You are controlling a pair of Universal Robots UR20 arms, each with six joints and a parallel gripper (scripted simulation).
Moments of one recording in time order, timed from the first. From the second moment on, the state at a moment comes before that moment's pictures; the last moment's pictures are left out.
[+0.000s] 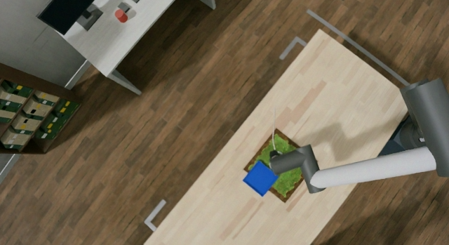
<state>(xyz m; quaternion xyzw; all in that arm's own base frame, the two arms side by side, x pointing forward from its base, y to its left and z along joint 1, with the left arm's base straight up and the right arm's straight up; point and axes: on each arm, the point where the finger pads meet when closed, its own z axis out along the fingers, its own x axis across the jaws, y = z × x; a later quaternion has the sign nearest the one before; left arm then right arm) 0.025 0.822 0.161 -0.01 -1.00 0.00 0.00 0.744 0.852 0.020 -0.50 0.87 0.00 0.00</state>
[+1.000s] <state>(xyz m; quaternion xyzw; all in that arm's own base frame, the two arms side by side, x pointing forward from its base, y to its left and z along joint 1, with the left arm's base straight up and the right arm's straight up) 0.025 0.822 0.161 -0.01 -1.00 0.00 0.00 0.744 0.852 0.020 -0.50 0.87 0.00 0.00</state>
